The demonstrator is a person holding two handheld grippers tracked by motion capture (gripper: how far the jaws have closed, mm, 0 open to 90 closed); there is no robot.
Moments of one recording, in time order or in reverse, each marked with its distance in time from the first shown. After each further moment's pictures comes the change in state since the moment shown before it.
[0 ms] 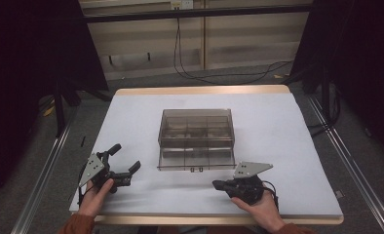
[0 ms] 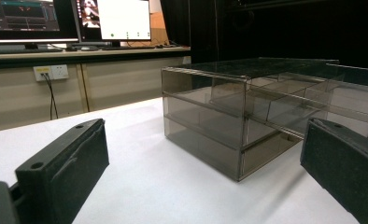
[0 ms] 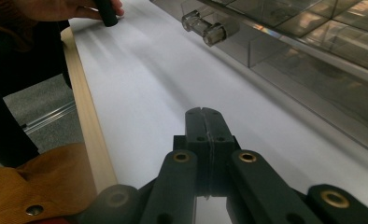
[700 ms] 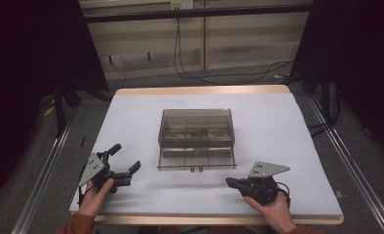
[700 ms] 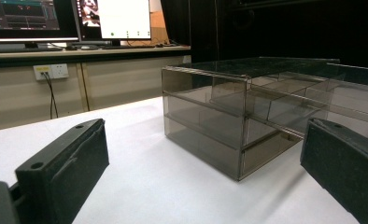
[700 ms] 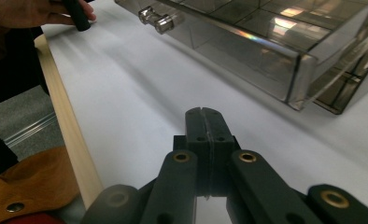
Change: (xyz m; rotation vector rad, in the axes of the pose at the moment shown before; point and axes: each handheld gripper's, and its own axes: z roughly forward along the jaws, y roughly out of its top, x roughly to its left) left arm 0.000 0.000 0.000 0.005 -0.001 0.002; right arm -0.012 -0.014 -0.027 -0.026 -0.089 0.049
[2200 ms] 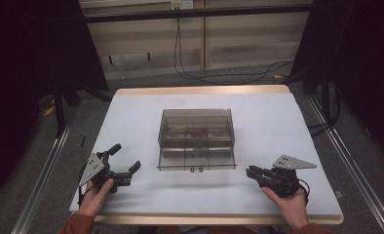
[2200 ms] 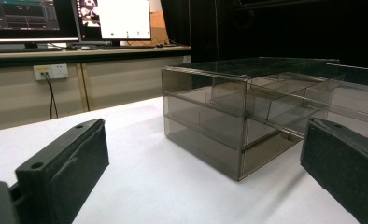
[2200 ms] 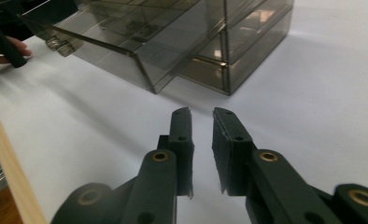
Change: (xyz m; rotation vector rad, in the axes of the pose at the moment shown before) left arm 0.001 0.000 0.000 0.006 -0.001 0.004; right arm -0.038 -0.014 -0.033 -0.081 -0.182 0.157
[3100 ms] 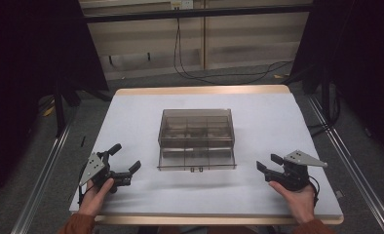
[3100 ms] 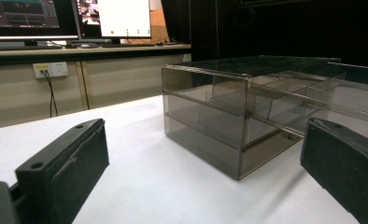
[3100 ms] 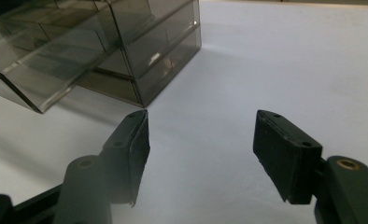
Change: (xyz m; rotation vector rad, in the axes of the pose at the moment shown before) left arm 0.001 0.000 0.000 0.009 0.004 0.002; right arm -0.030 -0.003 -0.008 -0.063 -0.231 0.022
